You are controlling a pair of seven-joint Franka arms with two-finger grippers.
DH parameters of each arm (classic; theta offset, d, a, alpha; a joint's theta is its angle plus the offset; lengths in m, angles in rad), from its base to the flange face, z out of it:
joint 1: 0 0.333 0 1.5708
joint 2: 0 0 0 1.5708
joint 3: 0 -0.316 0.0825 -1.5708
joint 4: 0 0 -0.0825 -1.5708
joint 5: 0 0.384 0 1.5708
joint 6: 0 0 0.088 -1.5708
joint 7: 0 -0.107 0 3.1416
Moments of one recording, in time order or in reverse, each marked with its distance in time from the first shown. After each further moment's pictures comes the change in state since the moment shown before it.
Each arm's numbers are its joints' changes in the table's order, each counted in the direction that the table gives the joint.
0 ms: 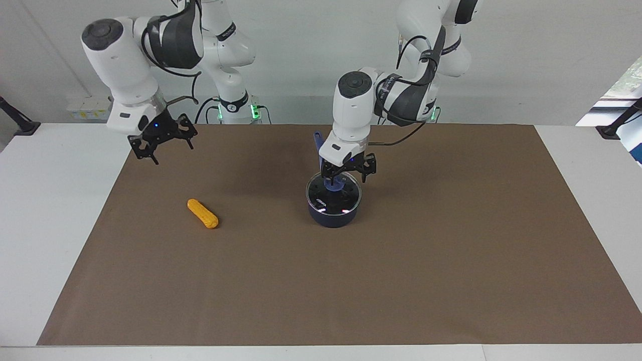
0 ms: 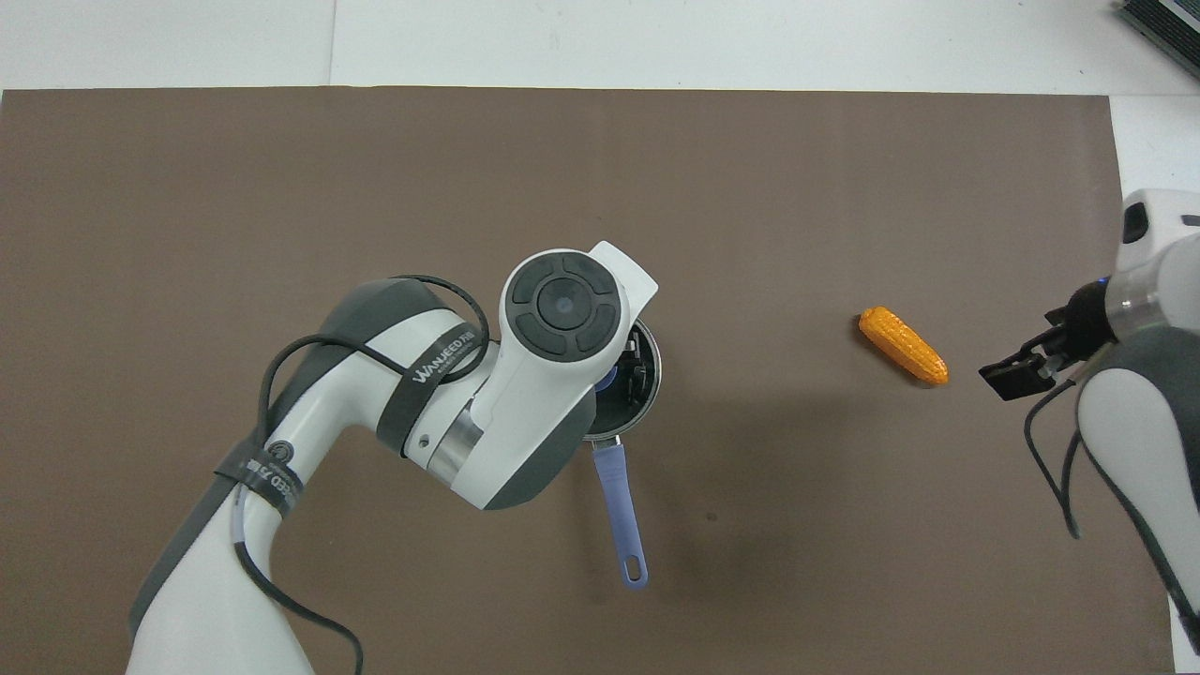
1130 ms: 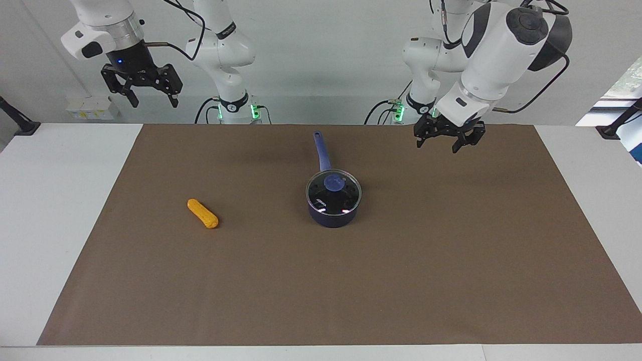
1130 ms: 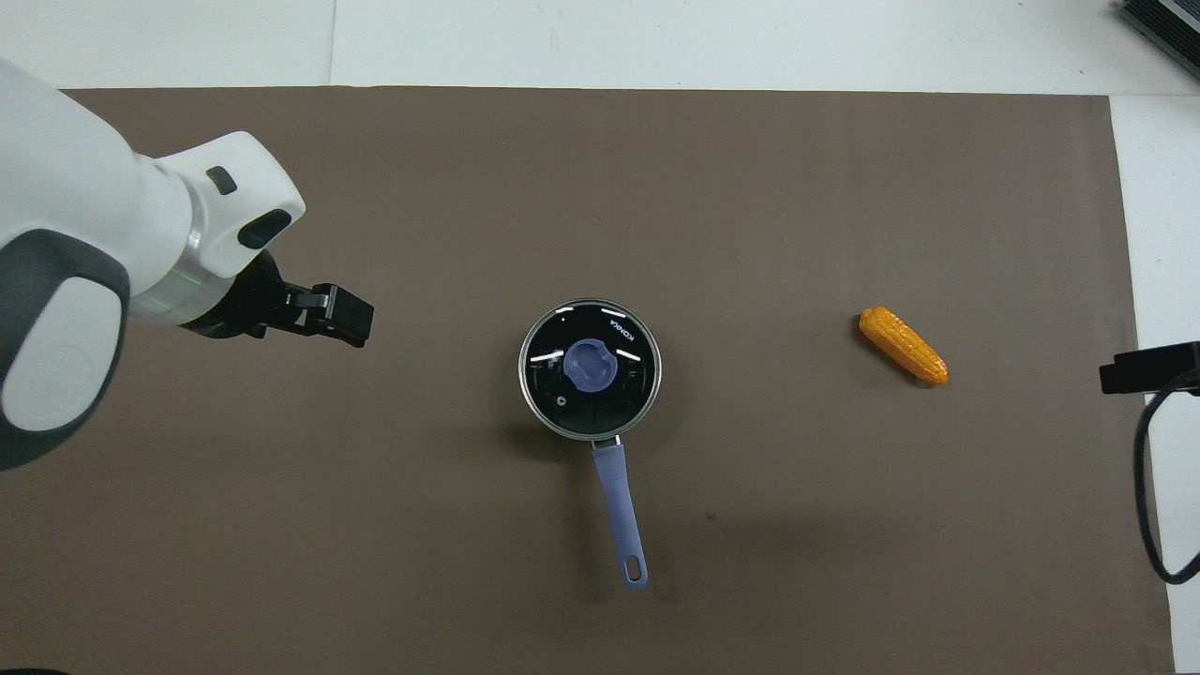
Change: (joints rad) left arm 0.389 0.247 -0.001 0.050 -0.145 -0.380 -0.573; right arm 0.001 0.144 0.000 0.294 -0.005 -0.404 -0.689
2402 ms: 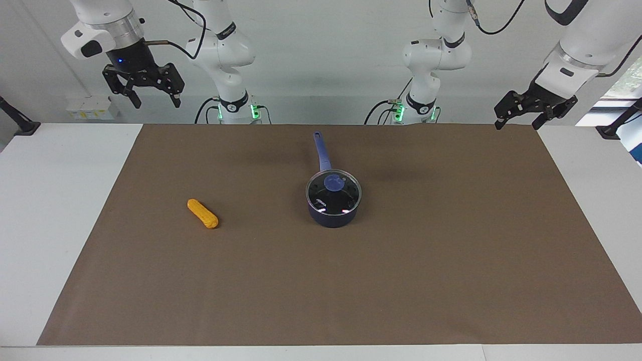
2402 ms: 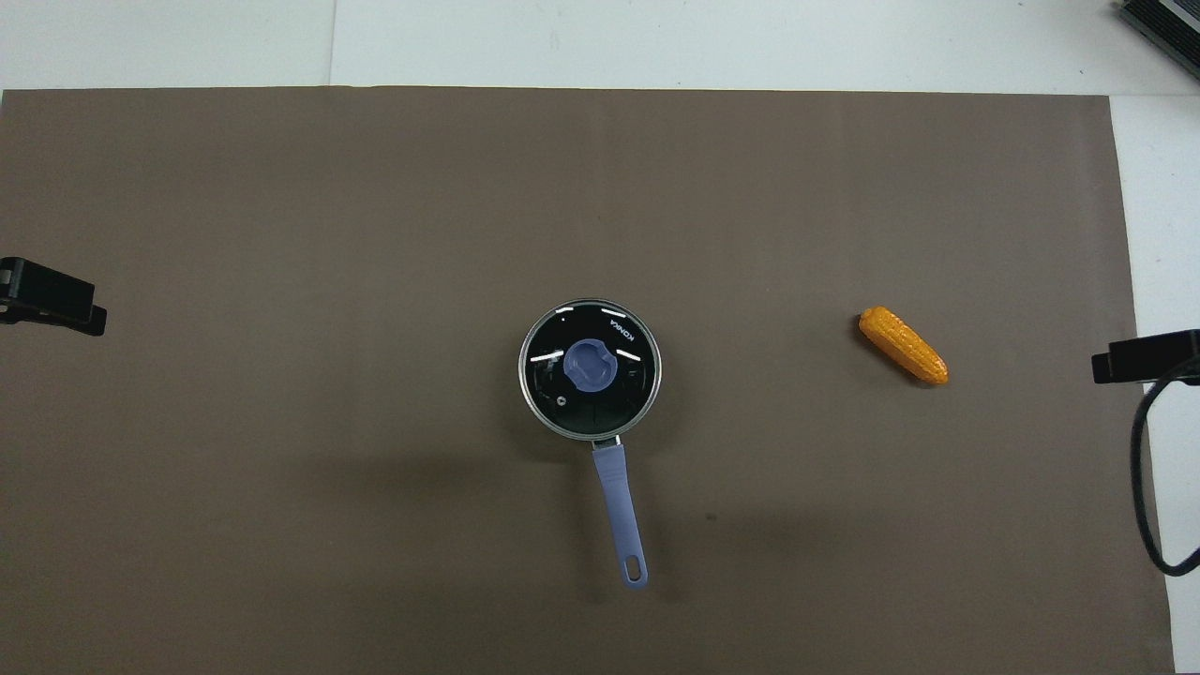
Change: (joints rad) left arm 0.266 0.026 -0.030 0.178 0.094 -0.226 -0.163; right arm 0.000 -0.015 -0.001 0.026 0.033 0.001 -0.014
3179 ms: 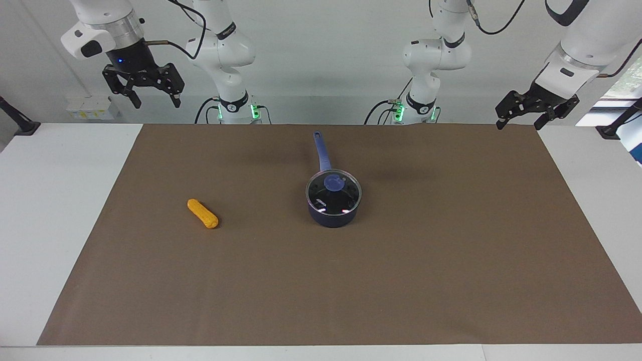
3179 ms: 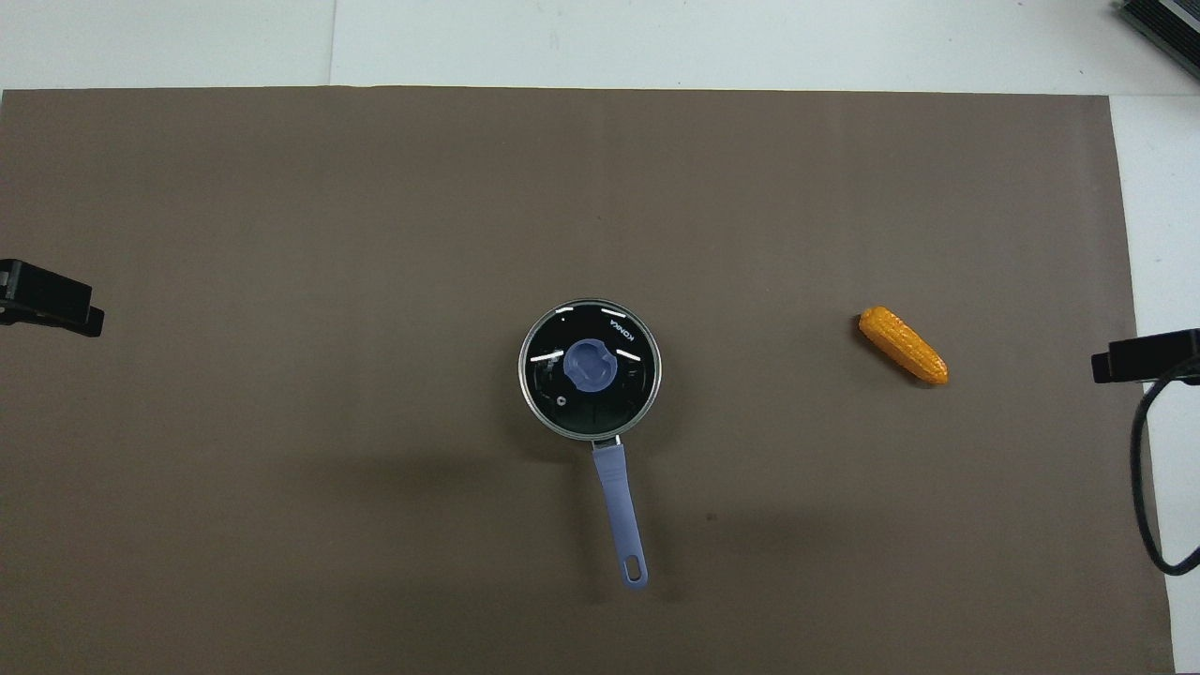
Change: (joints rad) left arm 0.000 0.000 -0.003 -0.001 0.003 0.000 -0.009; right arm 0.000 -0.001 0.000 0.001 0.000 0.000 0.000
